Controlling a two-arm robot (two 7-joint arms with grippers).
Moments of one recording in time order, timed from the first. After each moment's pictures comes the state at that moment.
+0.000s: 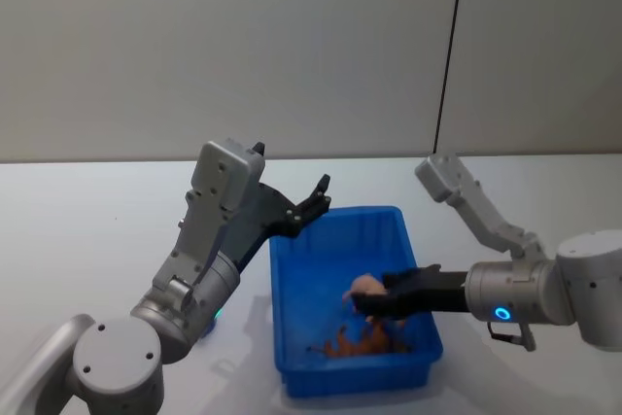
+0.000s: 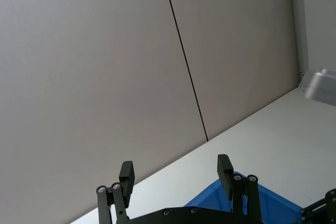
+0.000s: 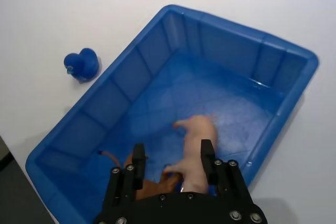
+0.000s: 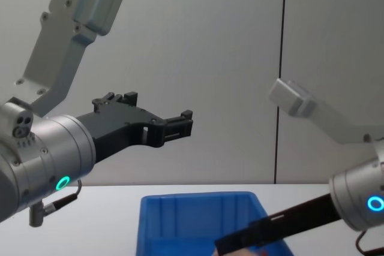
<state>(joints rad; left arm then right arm) -0.24 0.38 0.45 -1.63 -0.20 0.01 -0.01 0.43 0.19 -0.37 -1.36 0.14 0.75 0.64</state>
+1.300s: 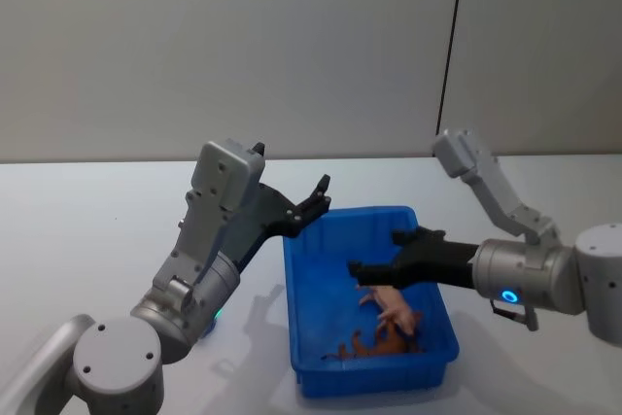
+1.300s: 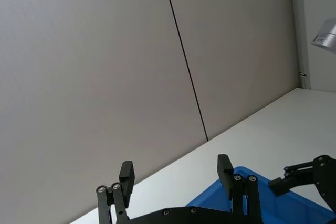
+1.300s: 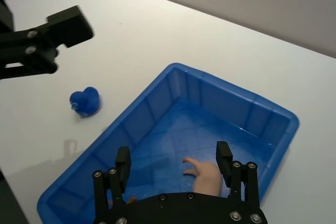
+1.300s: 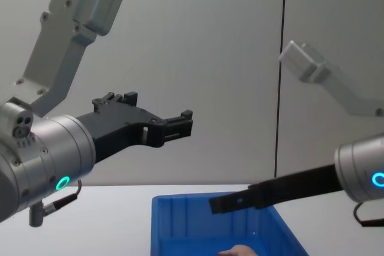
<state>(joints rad) -0.24 0.38 0.45 -1.63 -0.20 0.01 -0.01 0.41 0.21 -0.36 -1.42 0.19 0.62 0.59</state>
